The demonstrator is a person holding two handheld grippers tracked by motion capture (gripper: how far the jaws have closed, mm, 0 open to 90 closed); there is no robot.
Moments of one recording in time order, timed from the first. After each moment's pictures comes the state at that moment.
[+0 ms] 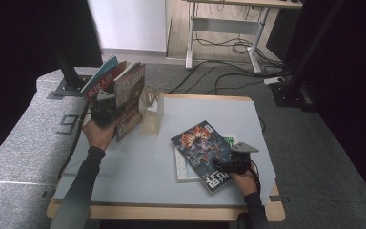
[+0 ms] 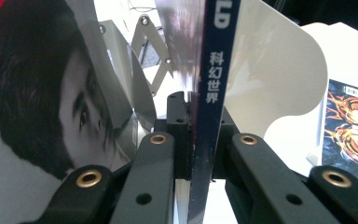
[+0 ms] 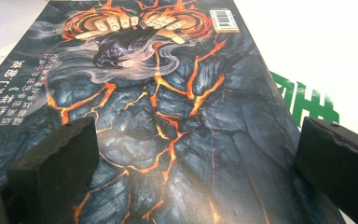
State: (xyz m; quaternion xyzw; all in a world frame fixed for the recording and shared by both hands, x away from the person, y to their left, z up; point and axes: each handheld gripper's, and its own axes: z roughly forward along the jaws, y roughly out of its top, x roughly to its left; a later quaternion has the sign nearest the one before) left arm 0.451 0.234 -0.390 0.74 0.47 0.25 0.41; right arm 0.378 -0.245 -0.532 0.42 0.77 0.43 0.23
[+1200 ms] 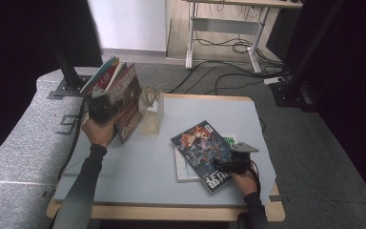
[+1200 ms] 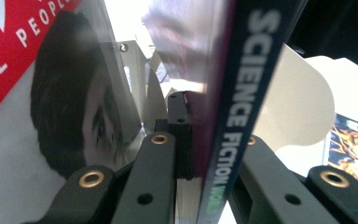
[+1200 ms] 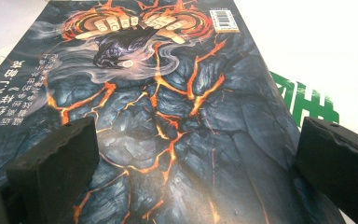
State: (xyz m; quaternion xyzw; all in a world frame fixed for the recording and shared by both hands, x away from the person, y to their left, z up) left arm 0.456 0.239 -0.386 0.69 0.49 0.27 0.45; right arm 0.378 -0.245 -0.532 0.42 0.77 0.43 0.23
